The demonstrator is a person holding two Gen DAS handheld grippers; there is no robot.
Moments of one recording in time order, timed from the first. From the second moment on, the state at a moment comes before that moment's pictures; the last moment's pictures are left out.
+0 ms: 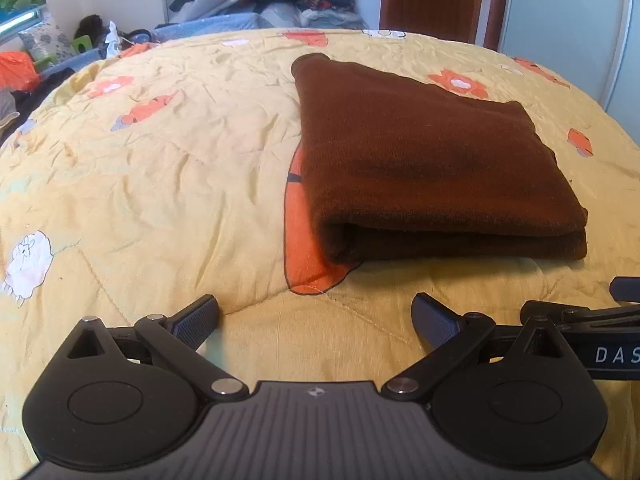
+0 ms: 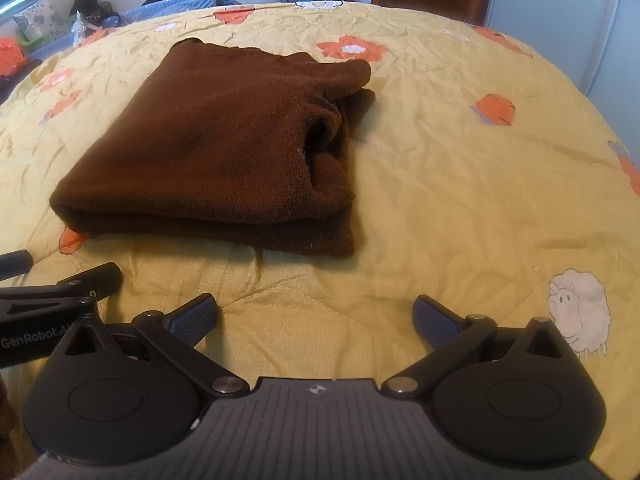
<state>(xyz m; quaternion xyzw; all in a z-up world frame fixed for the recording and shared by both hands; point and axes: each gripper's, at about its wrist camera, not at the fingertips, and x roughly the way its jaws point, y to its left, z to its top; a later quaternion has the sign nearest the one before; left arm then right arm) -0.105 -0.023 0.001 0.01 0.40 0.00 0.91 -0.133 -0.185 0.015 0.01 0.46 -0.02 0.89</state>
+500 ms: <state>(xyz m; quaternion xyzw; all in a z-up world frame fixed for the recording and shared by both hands) -0.102 -0.021 0.002 0.02 0.41 -0.02 0.91 -0.132 -0.185 0.015 0.01 0.46 -0.02 0.89</state>
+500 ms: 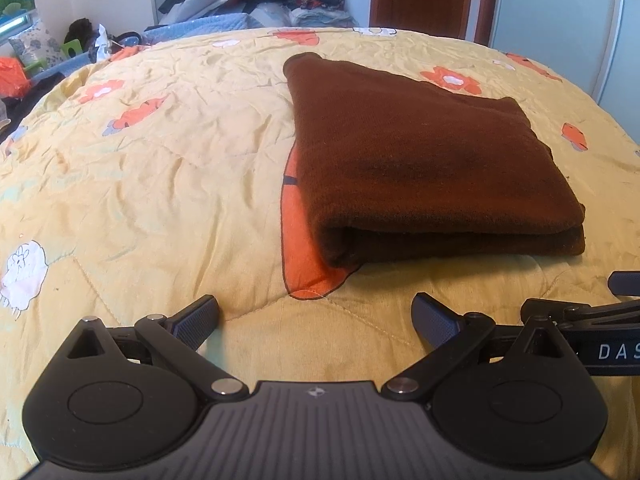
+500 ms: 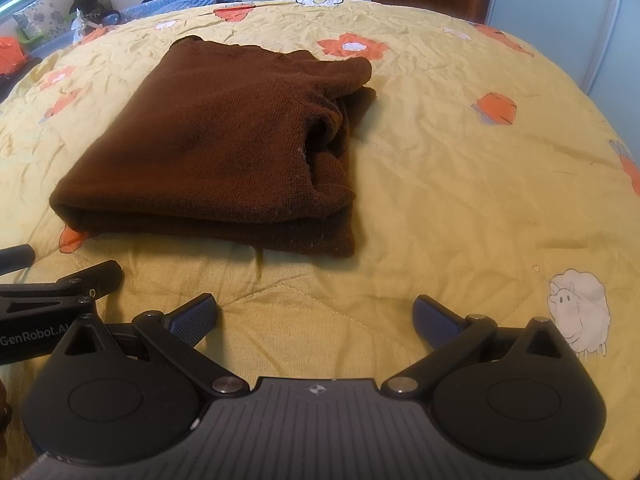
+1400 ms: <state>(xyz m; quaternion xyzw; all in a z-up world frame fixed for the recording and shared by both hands) -0.107 -0.020 0.035 0.01 0.39 -0.03 0.92 -0.138 -0.190 0.040 0.01 0.44 -0.02 0.90</state>
